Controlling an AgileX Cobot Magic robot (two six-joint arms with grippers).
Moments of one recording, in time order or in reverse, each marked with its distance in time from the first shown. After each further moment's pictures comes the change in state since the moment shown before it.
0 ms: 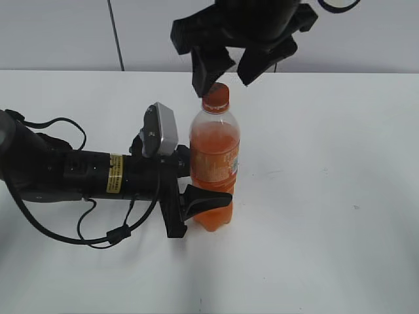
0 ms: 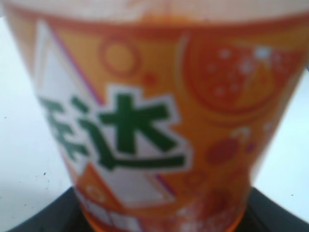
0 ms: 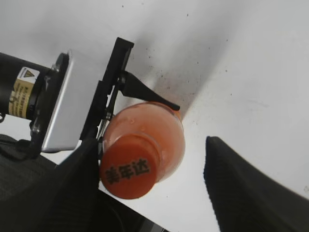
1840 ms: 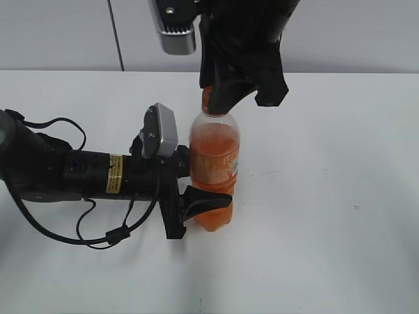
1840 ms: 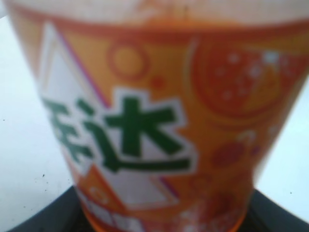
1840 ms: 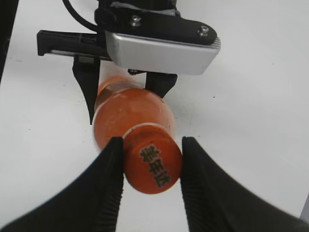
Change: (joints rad) left arm 0.001 0.000 0.000 0.006 -0.003 0.005; right arm 0.000 0.009 -0.001 0.083 0.026 -1.414
